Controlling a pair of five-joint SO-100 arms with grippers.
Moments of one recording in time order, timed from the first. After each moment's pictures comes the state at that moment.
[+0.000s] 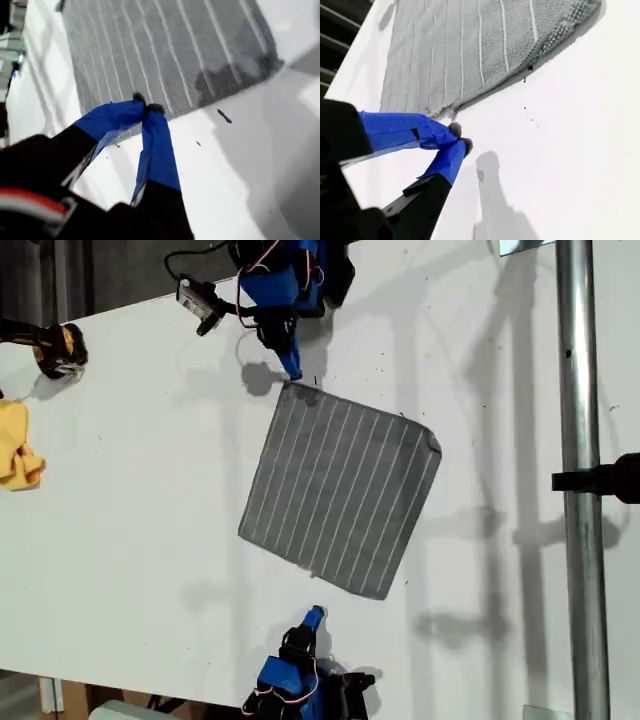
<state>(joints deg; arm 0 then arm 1) -3.1 198.8 178.6 74.9 -77.6 5.4 188.7 159.9 75.6 78.5</state>
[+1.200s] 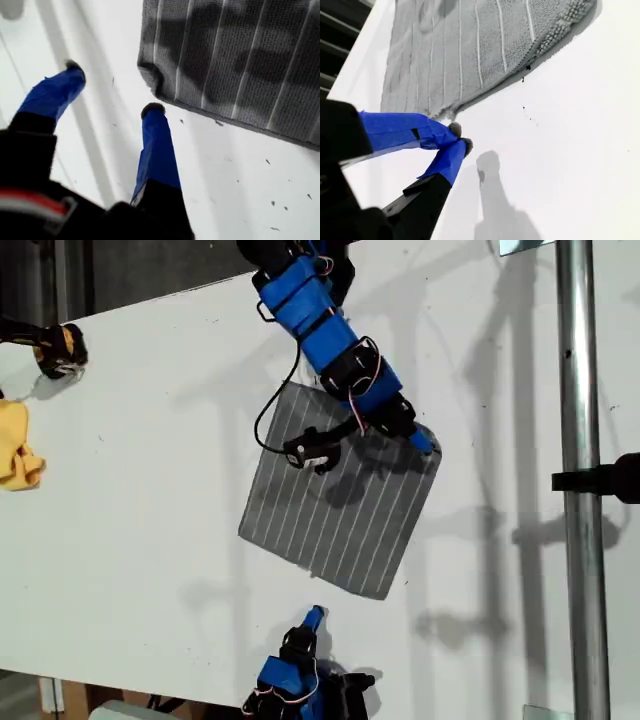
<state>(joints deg) -2.8 198.8 178.6 74.9 -76.8 -31.0 78.9 83.1 65.5 79.2</state>
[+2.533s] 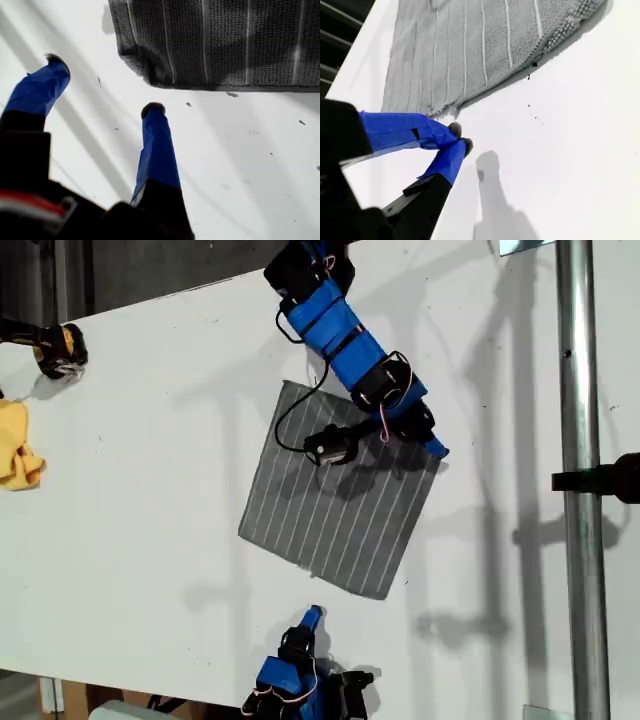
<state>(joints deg) -4.2 198.8 178.6 74.9 -77.2 -35.2 61.3 62.6 78.3 94.8</state>
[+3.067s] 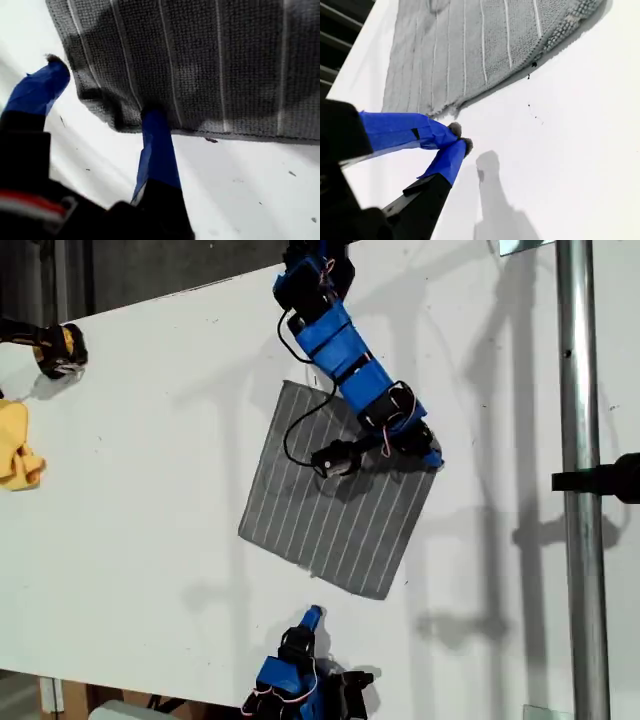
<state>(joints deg) -4.2 198.8 178.6 74.9 -76.8 -31.8 50.6 62.0 72.0 93.3</state>
